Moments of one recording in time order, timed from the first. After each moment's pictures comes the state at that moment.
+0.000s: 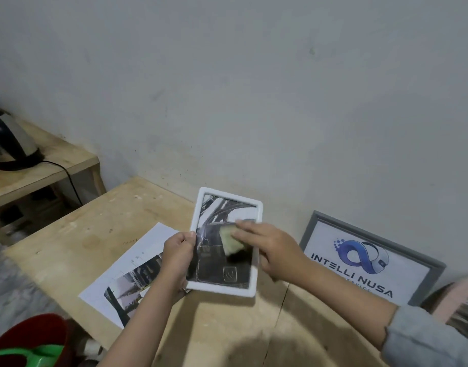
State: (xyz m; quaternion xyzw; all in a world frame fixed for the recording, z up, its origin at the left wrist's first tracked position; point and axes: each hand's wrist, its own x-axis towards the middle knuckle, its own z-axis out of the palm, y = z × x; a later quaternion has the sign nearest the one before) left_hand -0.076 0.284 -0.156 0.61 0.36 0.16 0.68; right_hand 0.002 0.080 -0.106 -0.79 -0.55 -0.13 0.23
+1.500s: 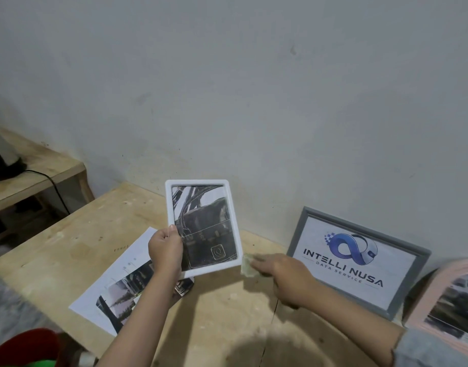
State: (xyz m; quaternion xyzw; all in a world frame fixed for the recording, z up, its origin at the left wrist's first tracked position) left_hand -0.061 0.286 -0.151 0.61 0.41 0.29 0.62; right_hand -0.016 0.035 -0.144 -0.90 -0.42 0.05 0.07
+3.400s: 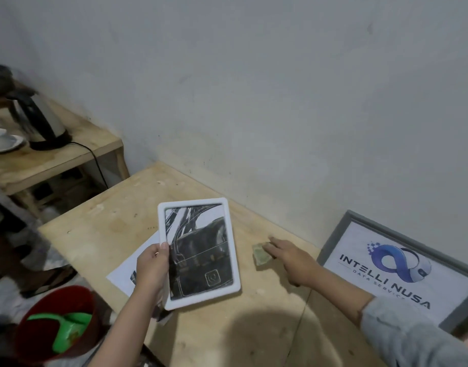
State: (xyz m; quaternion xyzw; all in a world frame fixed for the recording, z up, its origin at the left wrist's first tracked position) left_hand -0.132 0.362 -0.196 0.63 0.47 0.18 0.59; right_hand 0.052 0.084 -0.206 -0.87 -0.47 0.10 0.03
